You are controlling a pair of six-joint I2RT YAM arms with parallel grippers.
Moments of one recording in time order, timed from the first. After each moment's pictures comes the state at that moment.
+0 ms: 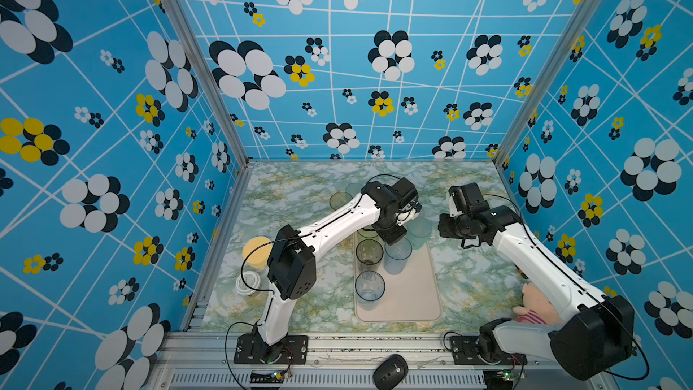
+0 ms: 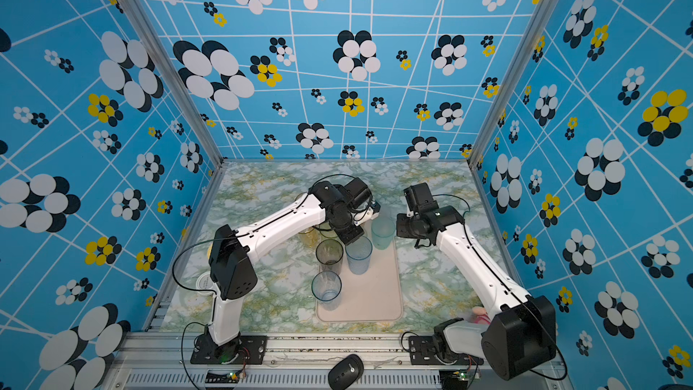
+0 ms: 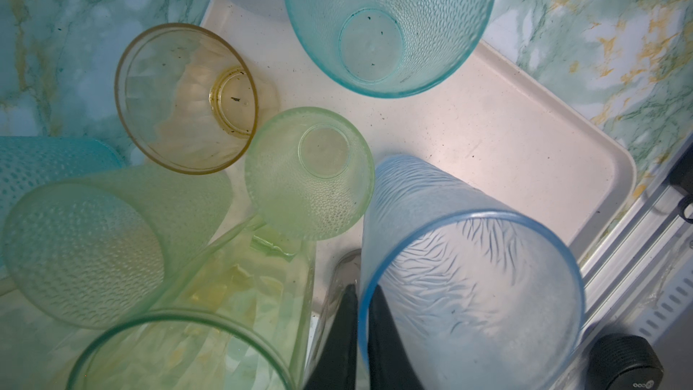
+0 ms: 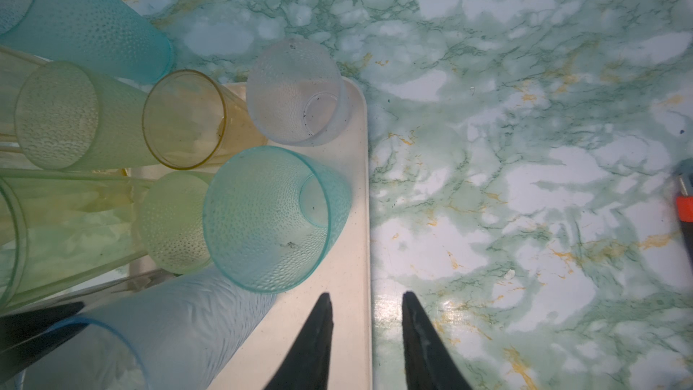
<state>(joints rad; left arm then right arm) -0.87 2.03 1.93 -1.19 0.08 0.12 0.34 1.29 1.11 -0.85 0.07 0.33</state>
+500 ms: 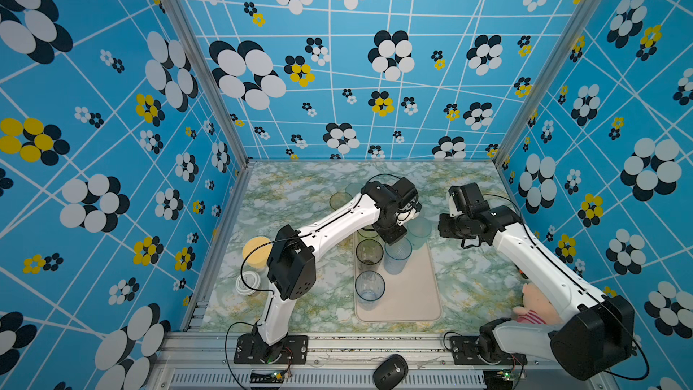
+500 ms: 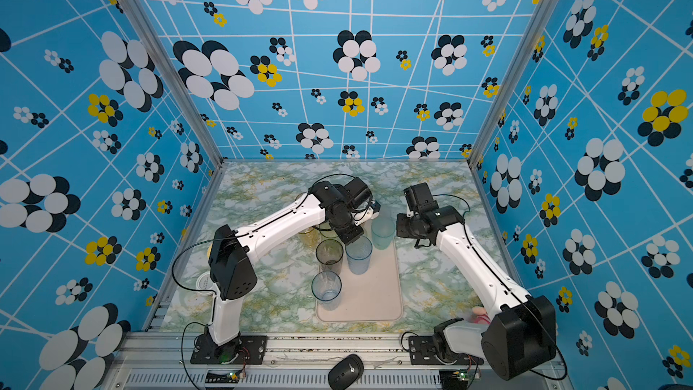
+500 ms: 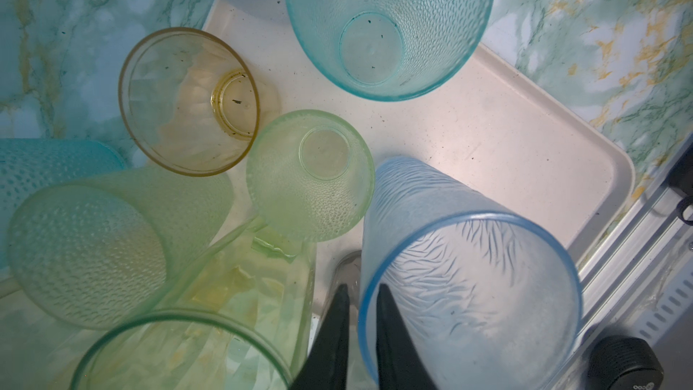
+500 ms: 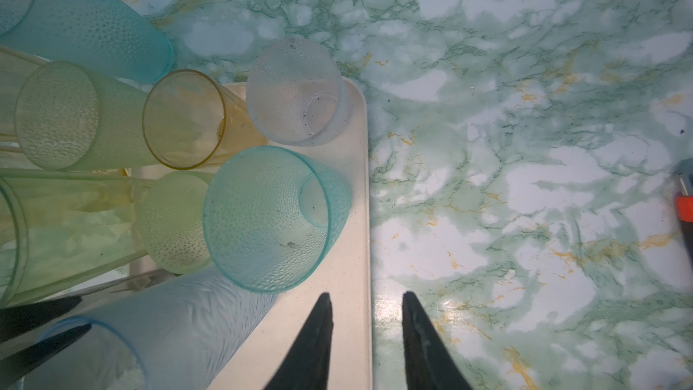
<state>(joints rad) -0.87 2.02 1.93 -1.19 0.08 0.12 0.34 1.29 1.11 -0.85 0.07 0.33</state>
